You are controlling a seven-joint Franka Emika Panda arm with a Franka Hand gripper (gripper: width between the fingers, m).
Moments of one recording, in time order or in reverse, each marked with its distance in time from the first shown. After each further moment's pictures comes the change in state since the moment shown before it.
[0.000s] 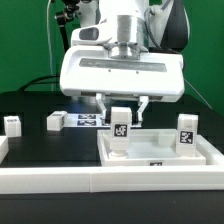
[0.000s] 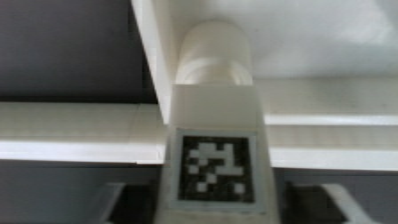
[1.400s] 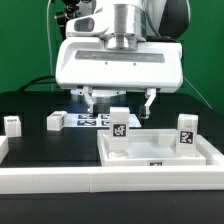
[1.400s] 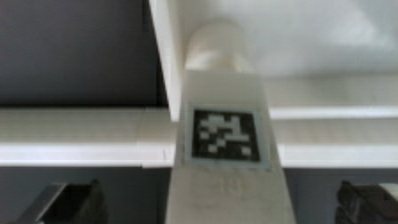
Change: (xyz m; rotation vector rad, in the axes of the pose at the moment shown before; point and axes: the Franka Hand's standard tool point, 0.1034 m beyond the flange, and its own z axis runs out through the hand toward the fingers) arm 0.005 0.005 -0.007 0.038 -0.158 0.012
